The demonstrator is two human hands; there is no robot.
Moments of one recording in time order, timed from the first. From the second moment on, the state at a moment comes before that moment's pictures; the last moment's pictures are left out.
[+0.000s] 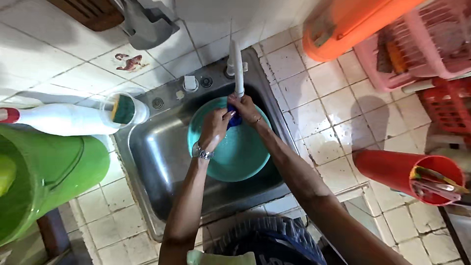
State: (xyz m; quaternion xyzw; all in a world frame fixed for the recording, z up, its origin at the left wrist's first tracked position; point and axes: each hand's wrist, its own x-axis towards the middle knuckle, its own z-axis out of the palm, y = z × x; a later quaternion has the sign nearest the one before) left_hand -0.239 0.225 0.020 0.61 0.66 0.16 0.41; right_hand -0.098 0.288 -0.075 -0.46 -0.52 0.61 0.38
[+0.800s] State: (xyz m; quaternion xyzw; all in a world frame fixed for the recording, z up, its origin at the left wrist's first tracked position) left_hand -0.180 0.222 -0.084 0.02 0.68 0.43 0.58; right_hand -0.126 0.263 -0.092 -0.67 -0.47 0.52 0.24
